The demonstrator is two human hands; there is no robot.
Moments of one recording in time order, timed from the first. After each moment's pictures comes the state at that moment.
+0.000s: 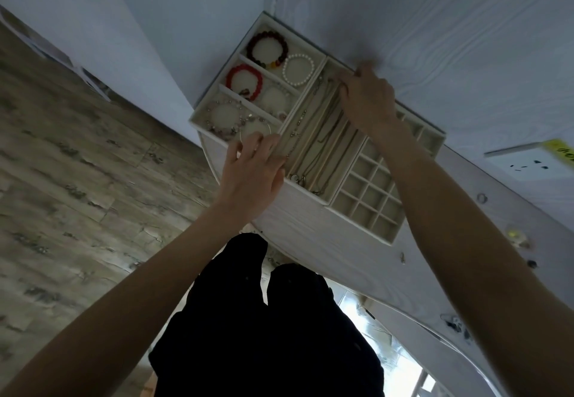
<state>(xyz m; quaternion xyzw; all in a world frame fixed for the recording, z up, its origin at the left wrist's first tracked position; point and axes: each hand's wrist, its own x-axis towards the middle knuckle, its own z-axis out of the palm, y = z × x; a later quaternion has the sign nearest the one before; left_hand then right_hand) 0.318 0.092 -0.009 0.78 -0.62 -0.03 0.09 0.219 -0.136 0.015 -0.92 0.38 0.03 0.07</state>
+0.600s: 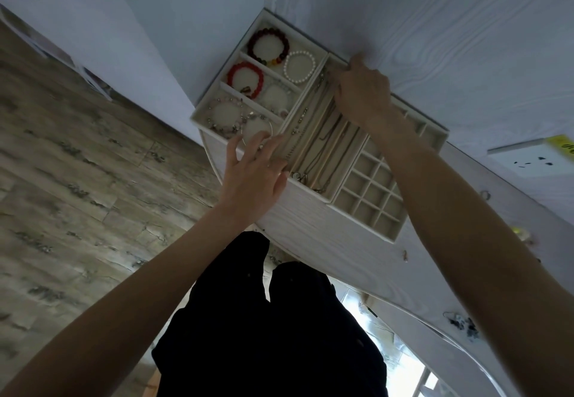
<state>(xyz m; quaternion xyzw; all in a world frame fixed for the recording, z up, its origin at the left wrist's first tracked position) 0.313 0.097 -0.011 0.78 -0.62 -0.02 0.08 0.234 -0.138 0.010 -0.93 0.36 0.10 0.03</state>
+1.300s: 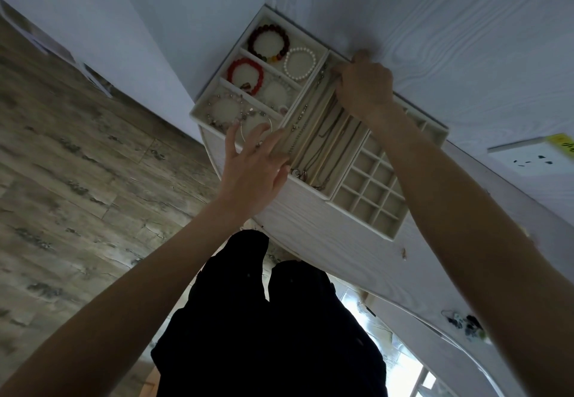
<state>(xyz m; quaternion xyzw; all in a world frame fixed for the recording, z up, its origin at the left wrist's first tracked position) 0.314 0.093 -0.010 0.78 -0.62 -0.02 0.09 0.236 -0.144 0.009 -0.92 0.37 0.10 0.00</state>
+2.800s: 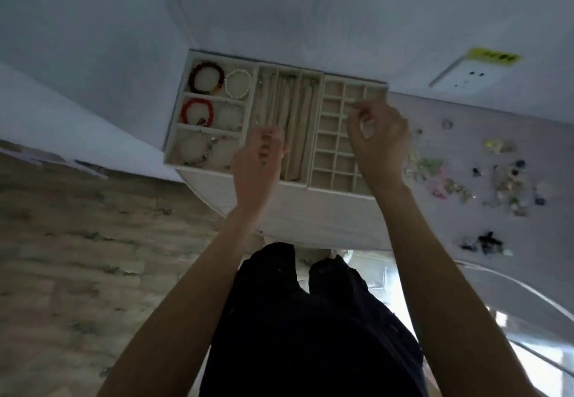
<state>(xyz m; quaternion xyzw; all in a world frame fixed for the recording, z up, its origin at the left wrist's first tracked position) 0.272 0.057 0.051 0.71 -0.42 -0.28 0.49 0.112 -0.032 0.055 -0.74 0.55 -0.37 0.11</state>
